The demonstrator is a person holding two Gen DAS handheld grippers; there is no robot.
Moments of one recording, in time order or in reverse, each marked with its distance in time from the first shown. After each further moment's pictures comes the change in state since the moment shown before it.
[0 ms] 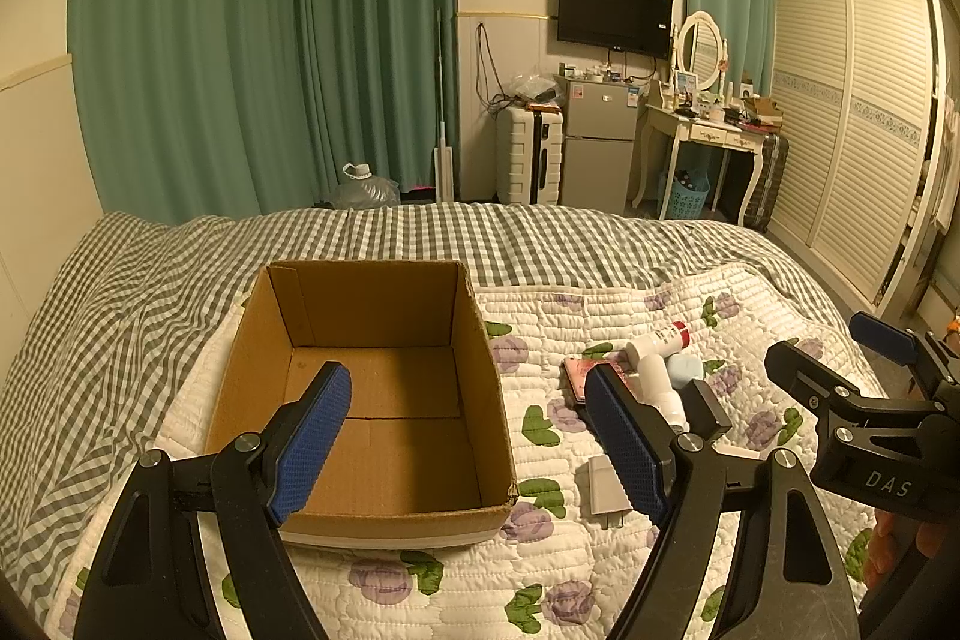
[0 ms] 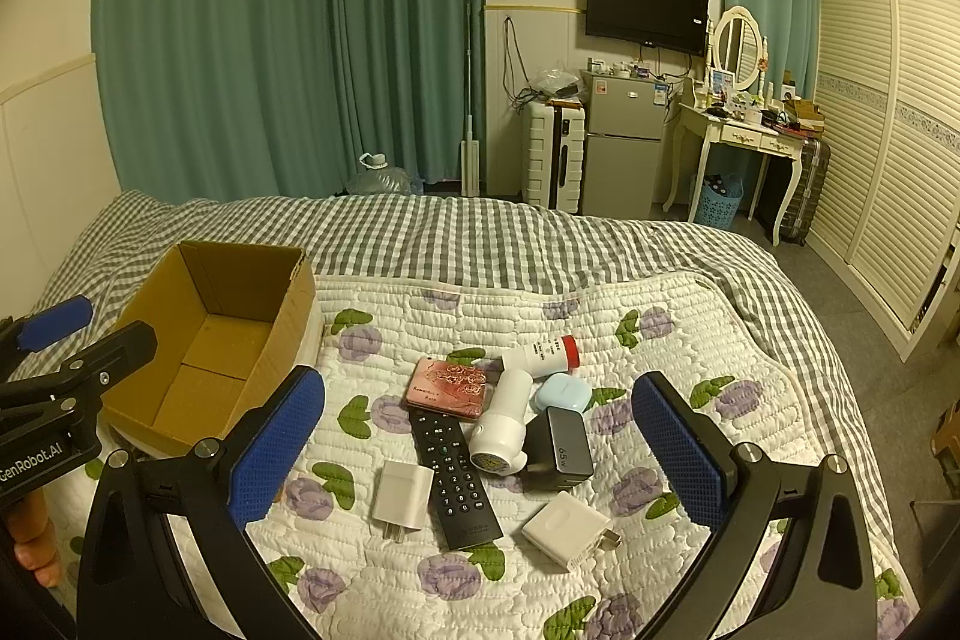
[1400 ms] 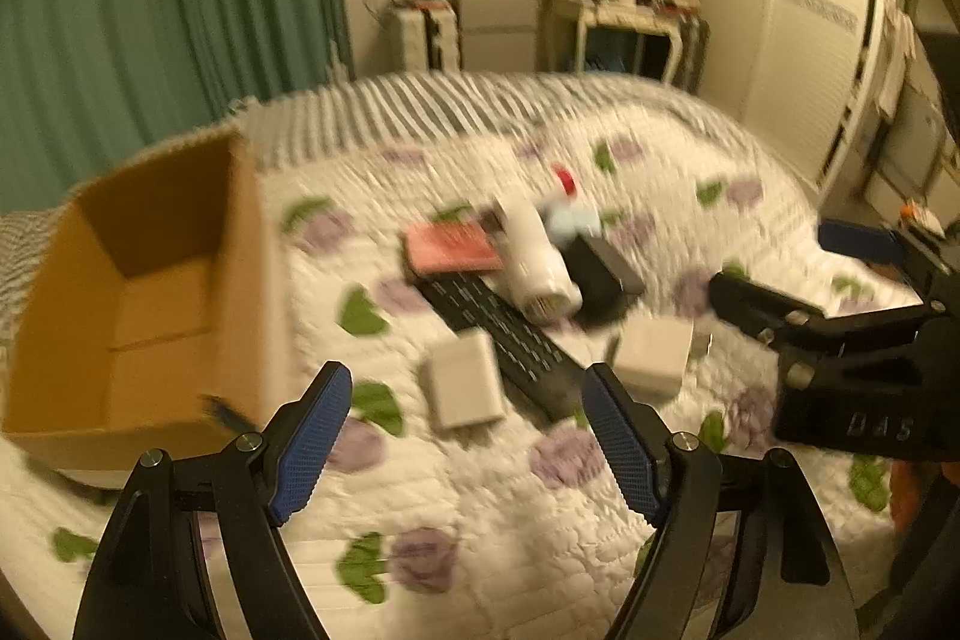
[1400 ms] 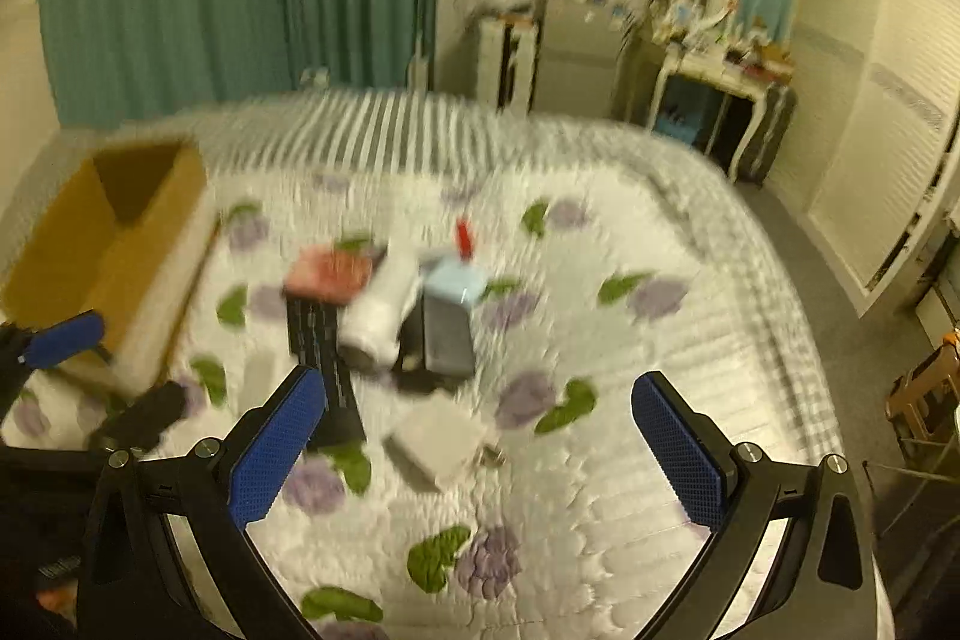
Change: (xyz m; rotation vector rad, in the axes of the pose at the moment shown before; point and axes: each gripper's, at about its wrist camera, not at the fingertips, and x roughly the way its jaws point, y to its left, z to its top) left arm 0.075 -0.118 -0.072 0.172 0.257 -0.183; right arm 0.038 -0.067 -0.055 -0.024 0.237 -0.107
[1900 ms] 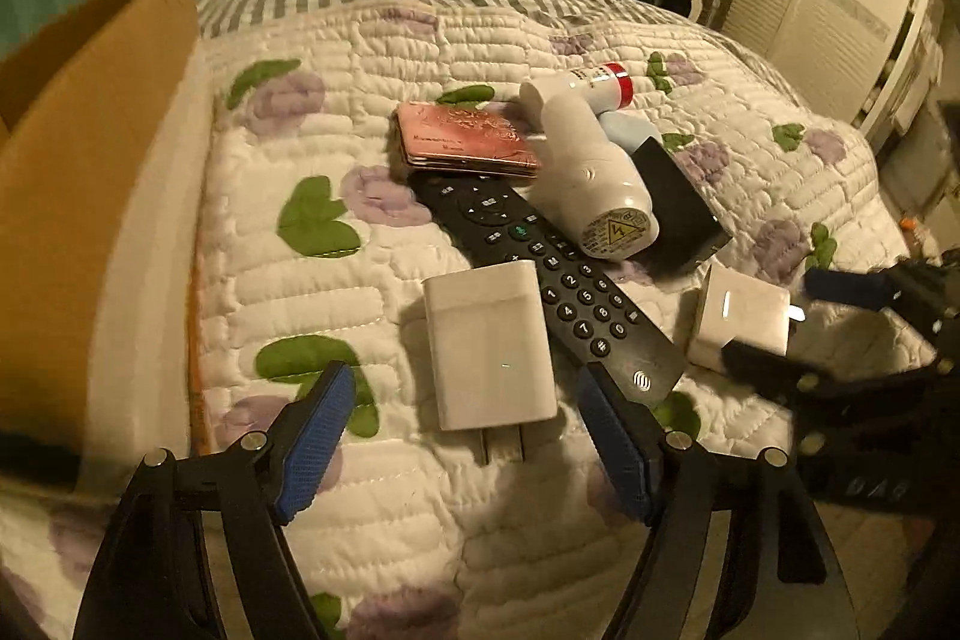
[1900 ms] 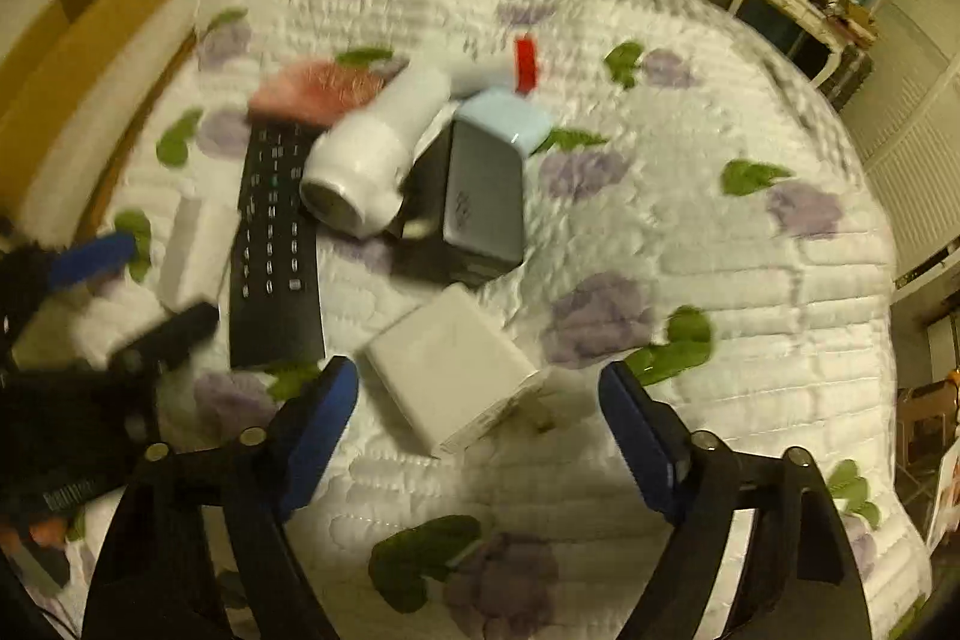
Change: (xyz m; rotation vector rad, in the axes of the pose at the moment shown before) left arm 0.083 0.030 -0.018 -0.108 0.141 -0.059; right arm 0.102 0.016 -0.028 -0.148 0.316 0.045
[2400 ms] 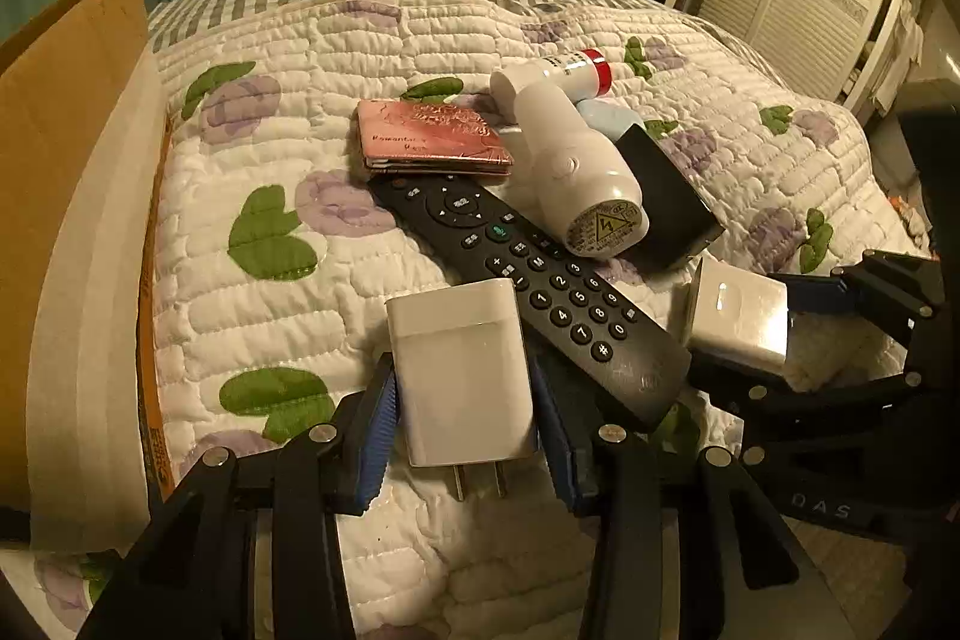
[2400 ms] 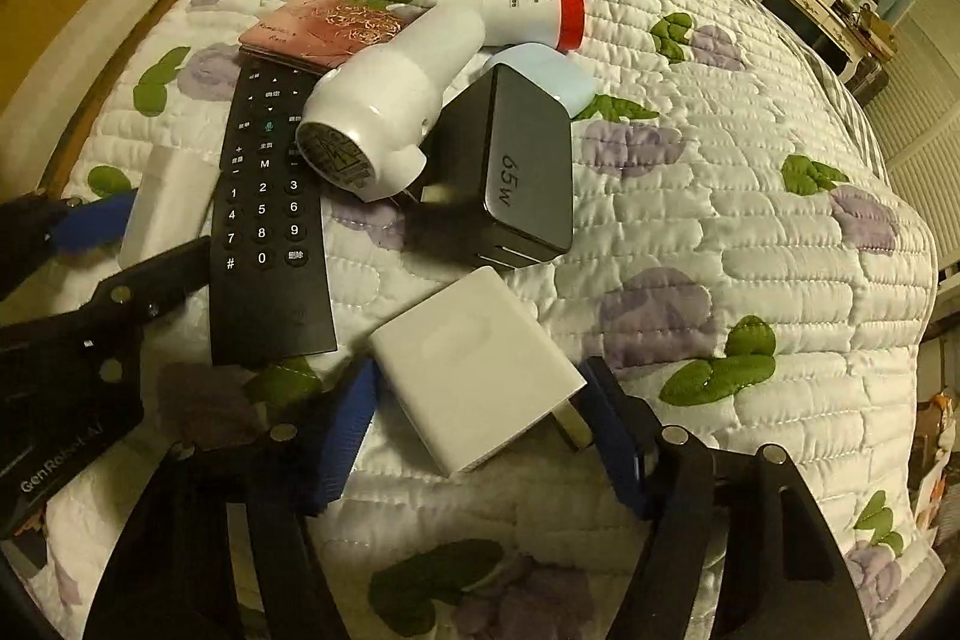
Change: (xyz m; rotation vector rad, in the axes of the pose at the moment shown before) left arm 0.011 -0.003 0.001 0.038 0.006 -0.042; right arm 0.027 0.013 0.002 -0.057 0.057 -0.030
